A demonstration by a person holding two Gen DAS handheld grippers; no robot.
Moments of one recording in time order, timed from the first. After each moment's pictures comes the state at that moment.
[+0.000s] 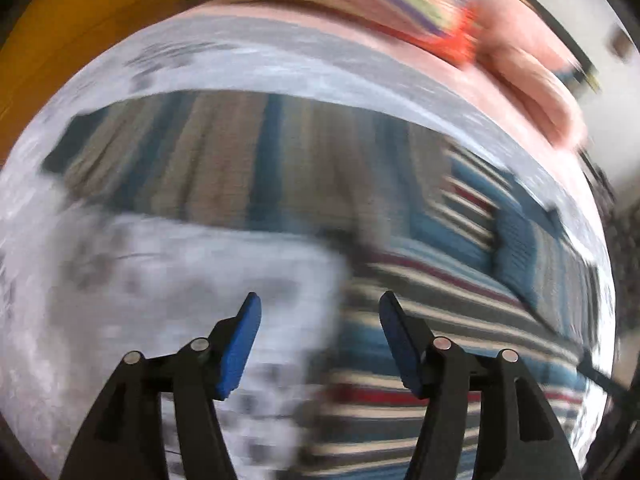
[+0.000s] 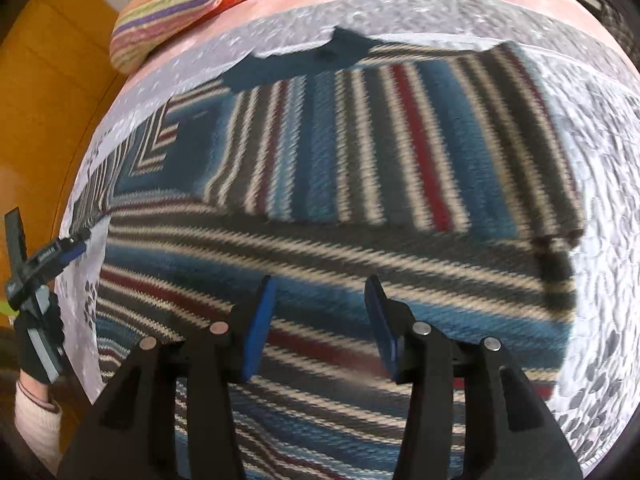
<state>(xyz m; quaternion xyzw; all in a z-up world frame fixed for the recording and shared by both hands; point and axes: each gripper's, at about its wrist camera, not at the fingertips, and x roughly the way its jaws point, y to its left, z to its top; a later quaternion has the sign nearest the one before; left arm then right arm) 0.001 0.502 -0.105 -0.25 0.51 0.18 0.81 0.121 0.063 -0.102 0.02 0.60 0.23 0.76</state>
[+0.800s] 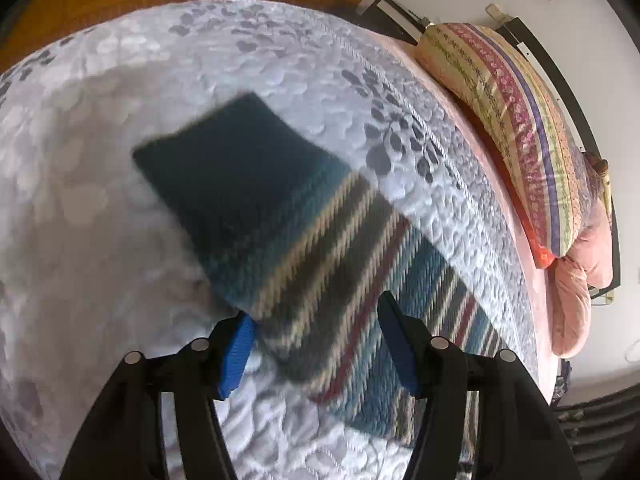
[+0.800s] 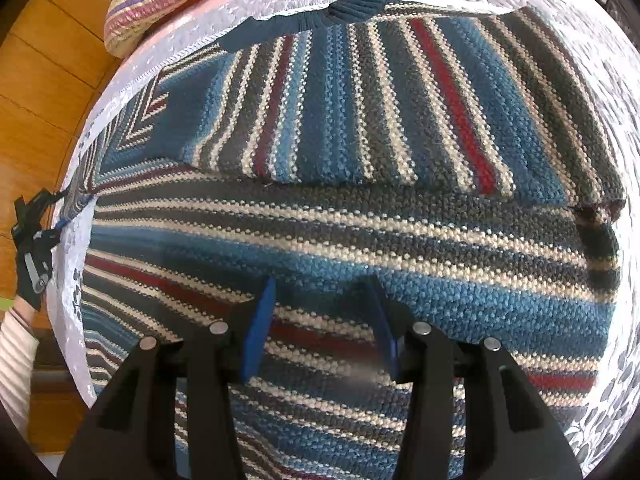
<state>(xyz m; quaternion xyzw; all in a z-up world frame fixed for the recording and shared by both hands) -0.033 0.731 -0.151 -0.47 0.37 0.28 0.75 0.113 0.073 -0.132 0.01 0.62 0.23 0.75</state>
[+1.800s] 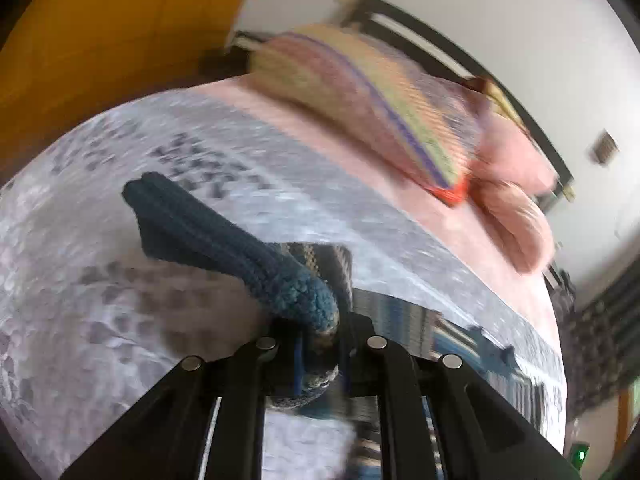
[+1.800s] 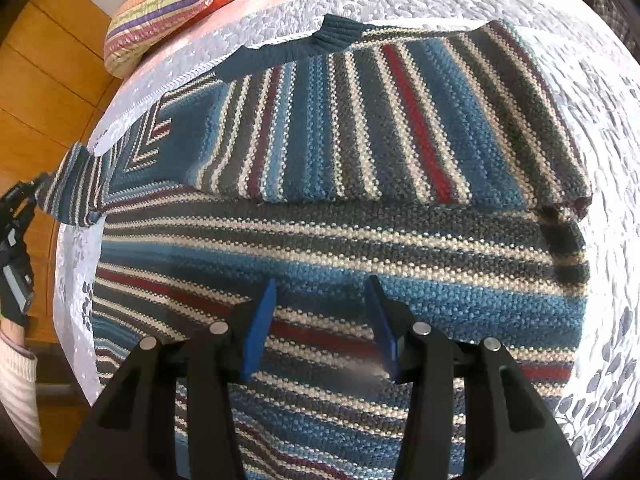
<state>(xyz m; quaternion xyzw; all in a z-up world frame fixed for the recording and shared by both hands) 0.021 0.590 -0.027 -0.30 0.34 0.16 0.88 0.112 0.049 -0.109 0.04 0.60 0.22 0.77</state>
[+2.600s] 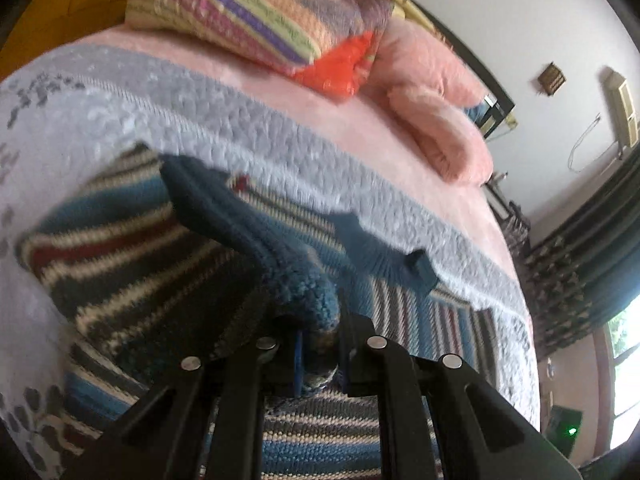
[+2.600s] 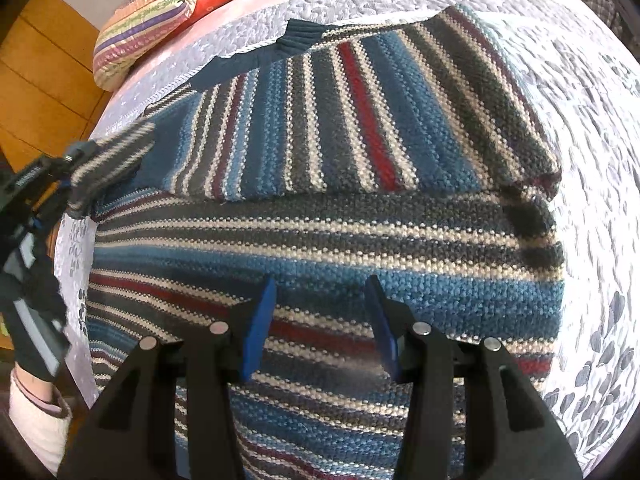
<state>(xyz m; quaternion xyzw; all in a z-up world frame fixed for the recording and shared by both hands) 0.103 0.370 -0.082 -0.31 0.40 0.03 0.86 0.112 0.018 -0.116 0.05 0.61 0.20 0.77</state>
